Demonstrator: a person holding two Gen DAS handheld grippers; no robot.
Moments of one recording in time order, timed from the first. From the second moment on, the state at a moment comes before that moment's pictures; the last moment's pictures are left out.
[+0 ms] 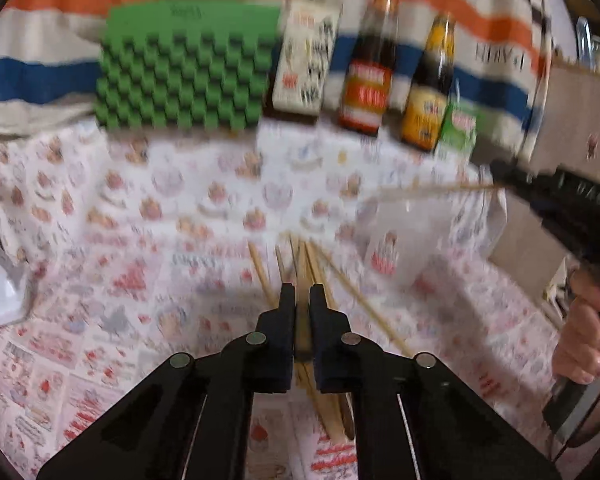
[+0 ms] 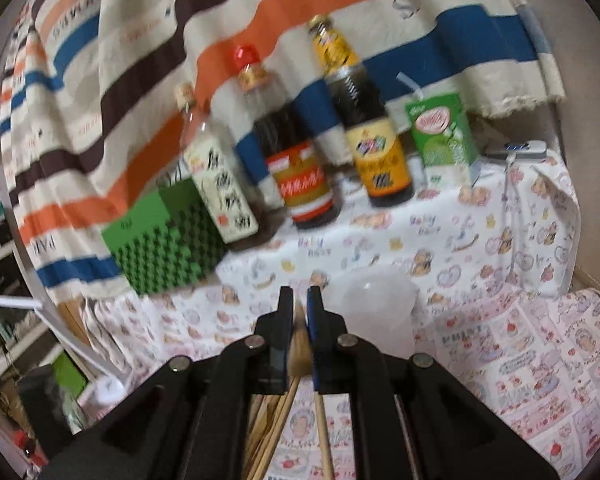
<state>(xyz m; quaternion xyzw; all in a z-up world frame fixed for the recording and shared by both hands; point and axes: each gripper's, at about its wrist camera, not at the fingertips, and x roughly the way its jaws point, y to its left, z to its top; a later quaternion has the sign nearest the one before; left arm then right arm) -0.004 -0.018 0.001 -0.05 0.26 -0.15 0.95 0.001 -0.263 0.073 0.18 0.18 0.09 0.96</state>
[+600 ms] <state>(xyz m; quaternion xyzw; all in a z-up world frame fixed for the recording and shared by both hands) 0.018 -0.043 0.113 -0.15 0.16 -0.17 0.96 -0.014 -0.366 0.093 0.34 0.08 0.05 0.94</state>
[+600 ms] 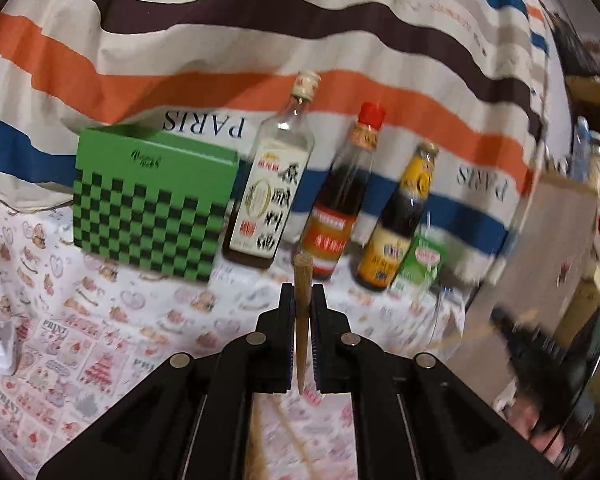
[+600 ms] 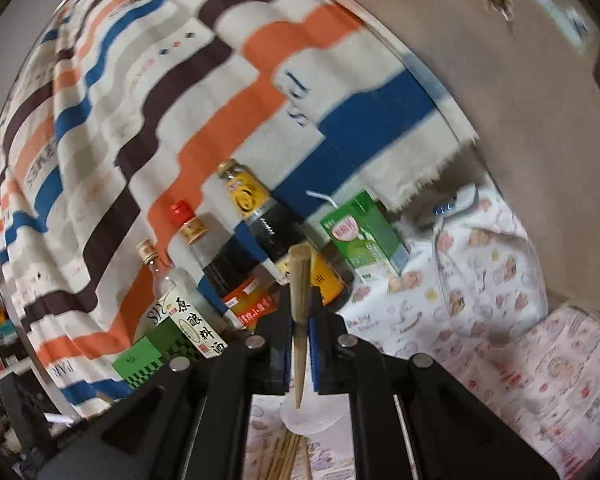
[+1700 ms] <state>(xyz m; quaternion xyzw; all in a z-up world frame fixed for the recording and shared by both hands) 0.074 -0.134 0.093 -0.07 0.17 -0.18 0.97 0.045 -0.341 0.051 0.29 0.24 0.07 0.92</state>
